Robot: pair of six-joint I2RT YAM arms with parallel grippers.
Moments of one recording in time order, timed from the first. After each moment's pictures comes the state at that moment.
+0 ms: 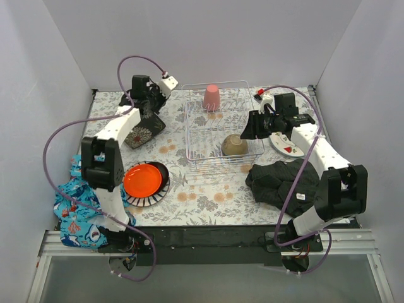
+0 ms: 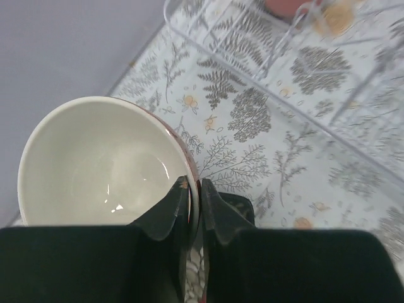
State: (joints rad) left arm -0.18 1.98 1.62 -0.24 0.31 0.61; right arm 0.22 1.53 1.24 -0.53 -0.59 0.09
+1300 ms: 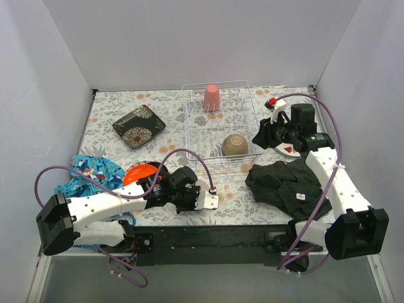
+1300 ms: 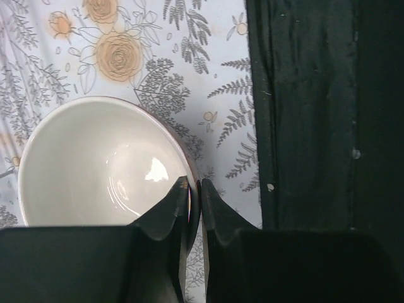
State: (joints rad) left arm -1.08 1.16 0.77 -0.55 0.30 0.56; right arm 0.18 1.22 1.08 -0.50 -0.54 -0.10
